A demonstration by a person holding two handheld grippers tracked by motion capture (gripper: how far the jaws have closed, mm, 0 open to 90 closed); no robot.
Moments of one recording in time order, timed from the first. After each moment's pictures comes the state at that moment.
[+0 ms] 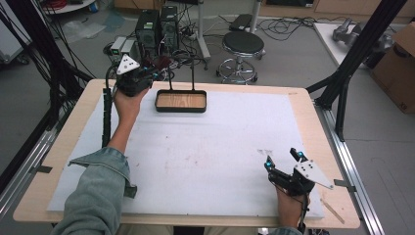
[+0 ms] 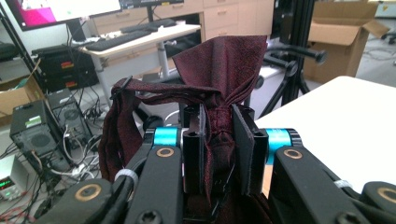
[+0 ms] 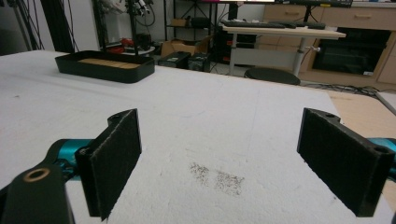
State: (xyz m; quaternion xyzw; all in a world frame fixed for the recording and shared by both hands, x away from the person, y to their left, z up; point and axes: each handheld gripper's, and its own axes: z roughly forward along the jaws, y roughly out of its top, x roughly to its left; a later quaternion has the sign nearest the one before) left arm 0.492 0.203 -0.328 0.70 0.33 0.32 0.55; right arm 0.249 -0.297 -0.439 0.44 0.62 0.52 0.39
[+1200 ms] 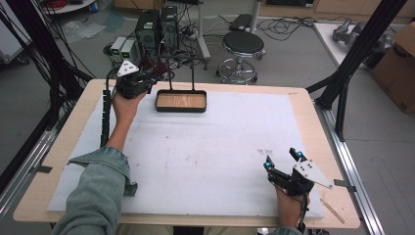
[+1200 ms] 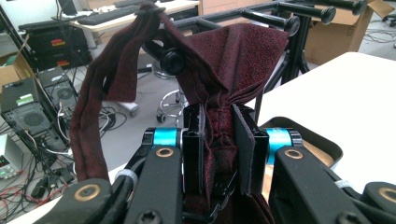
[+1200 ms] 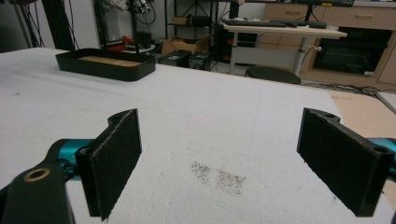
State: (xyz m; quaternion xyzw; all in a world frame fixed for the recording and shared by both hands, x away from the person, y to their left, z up) left arm 0.509 0.217 -0.352 0.72 0.34 0.30 0.52; right arm 0.250 -0.296 -0.439 0.44 0.62 0.52 0.39
